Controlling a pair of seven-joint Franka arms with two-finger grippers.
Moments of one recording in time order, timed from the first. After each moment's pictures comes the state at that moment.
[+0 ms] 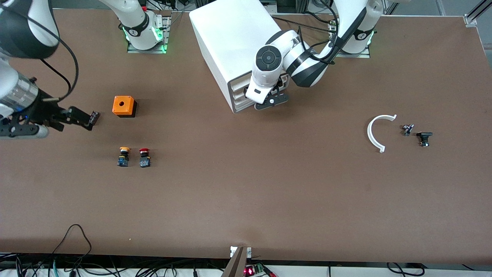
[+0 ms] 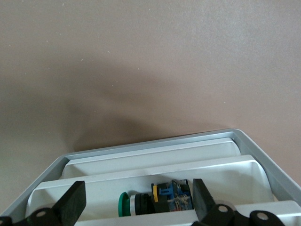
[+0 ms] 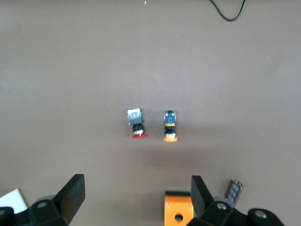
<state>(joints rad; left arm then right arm) -0.37 0.43 -0.49 -1.87 -0.01 2.10 -1.19 0.22 0.08 -0.22 -1.70 0.11 1.85 -0.02</state>
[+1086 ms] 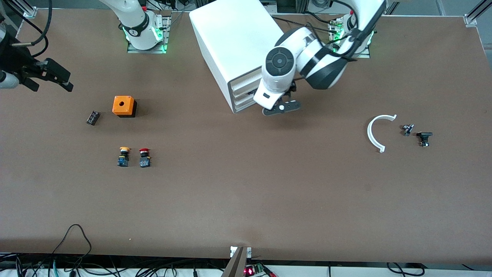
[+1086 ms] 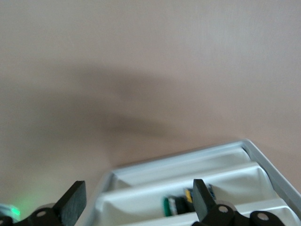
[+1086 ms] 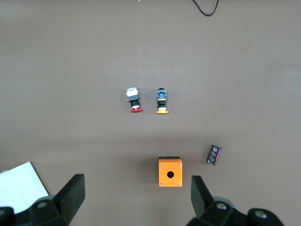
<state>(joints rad) -0.27 0.40 -0.48 -1.68 0.07 1.83 -0.95 0.23 -0.08 -0.16 -1.65 0.00 1.65 0.08</state>
